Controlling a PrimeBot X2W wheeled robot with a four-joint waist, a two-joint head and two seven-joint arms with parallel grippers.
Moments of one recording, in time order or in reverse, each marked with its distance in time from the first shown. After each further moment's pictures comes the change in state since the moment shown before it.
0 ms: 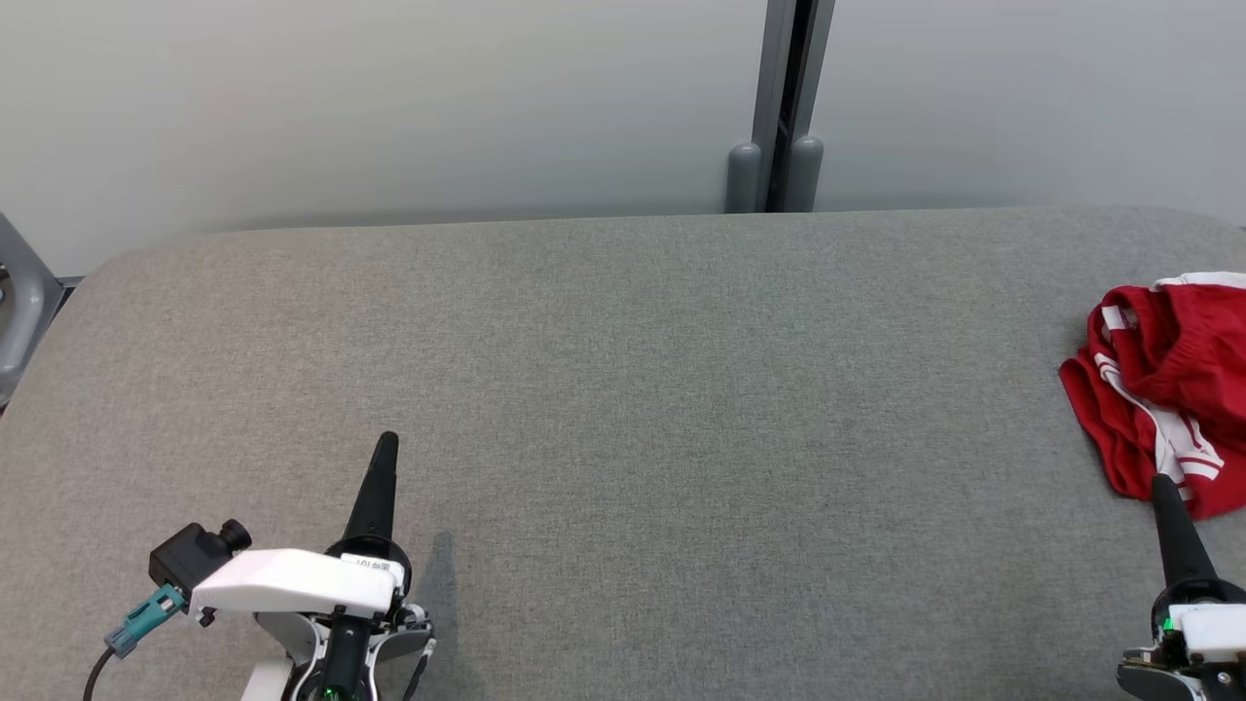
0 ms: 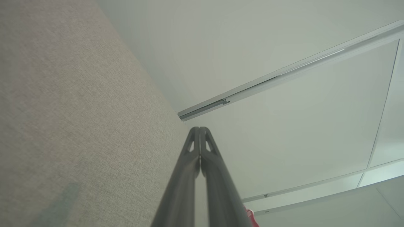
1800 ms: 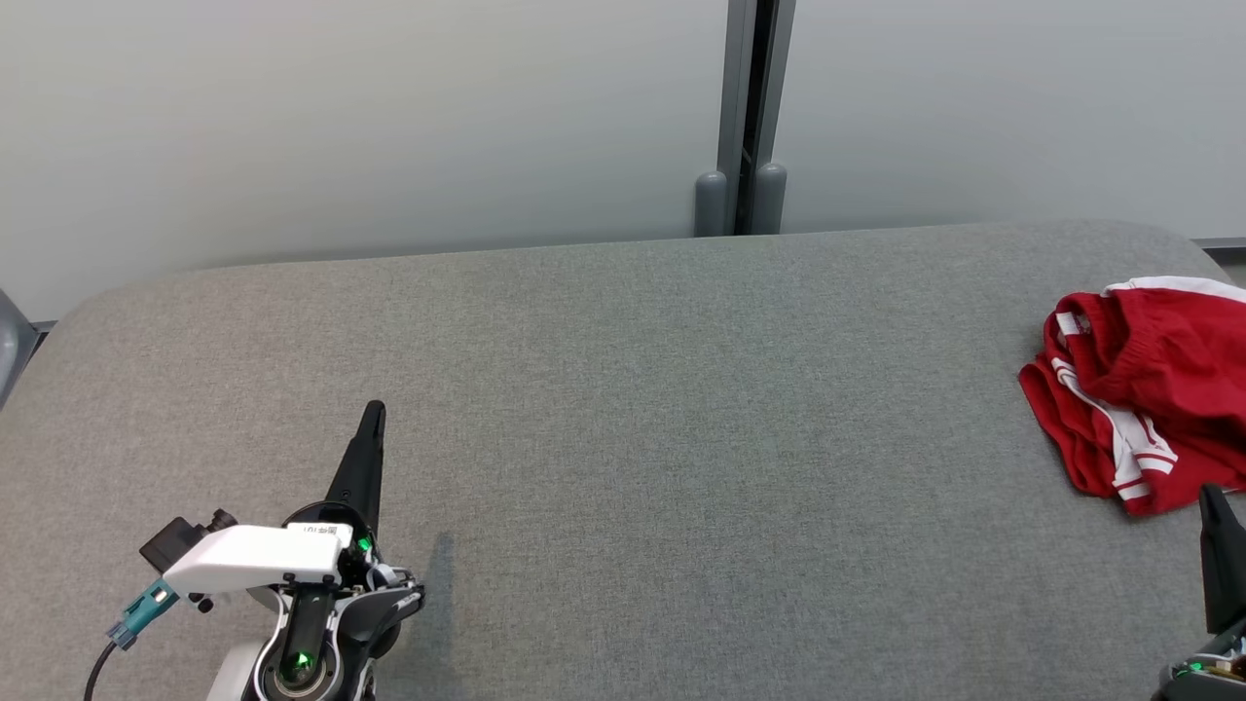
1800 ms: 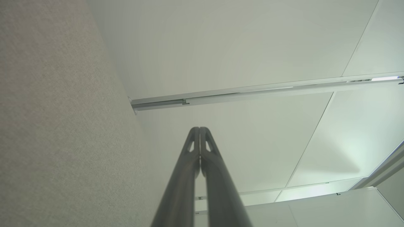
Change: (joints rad) left arm -0.060 0.000 0.030 0.042 -0.380 -0.055 0.086; right arm 0.035 -0.014 -0.081 -0.030 0.461 0.000 0.116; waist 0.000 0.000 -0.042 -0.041
